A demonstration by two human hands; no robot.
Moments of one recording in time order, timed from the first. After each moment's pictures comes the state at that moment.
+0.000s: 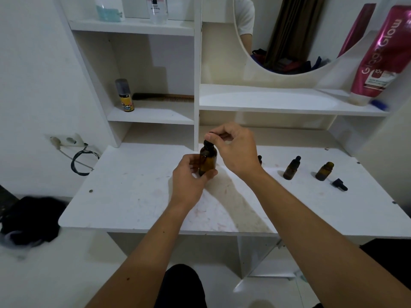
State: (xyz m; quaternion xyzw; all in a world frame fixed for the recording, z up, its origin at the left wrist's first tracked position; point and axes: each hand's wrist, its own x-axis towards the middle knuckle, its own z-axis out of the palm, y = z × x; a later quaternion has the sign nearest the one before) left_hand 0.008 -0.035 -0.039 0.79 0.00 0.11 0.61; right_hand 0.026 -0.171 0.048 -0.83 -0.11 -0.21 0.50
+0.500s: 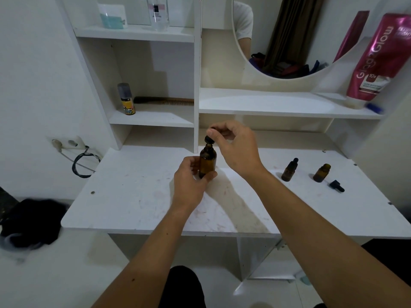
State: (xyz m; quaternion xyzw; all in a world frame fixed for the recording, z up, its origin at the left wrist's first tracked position) left_hand 0.006 -0.039 -0.046 0.79 0.01 0.11 0.60; right_hand 0.022 -0.173 0.055 -0.83 -0.10 -0.21 0.50
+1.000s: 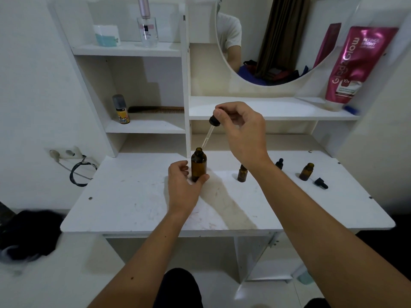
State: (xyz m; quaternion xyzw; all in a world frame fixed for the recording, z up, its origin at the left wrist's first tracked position) left_hand -0.003 -0.046 -0.047 0.80 0.06 0.16 0.57; right_hand -0.001 -0.195 0.103 -0.77 -0.11 -0.30 0.55
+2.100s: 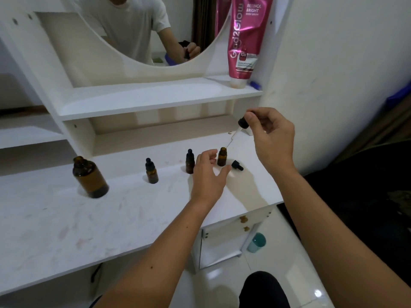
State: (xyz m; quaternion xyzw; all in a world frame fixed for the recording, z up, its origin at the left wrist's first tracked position) left_hand -0.010 -0.318 -0.054 0.79 -0.16 0.02 0.59; right_hand -0.055 -0.450 0.057 -0.77 0.09 -0.40 0.49
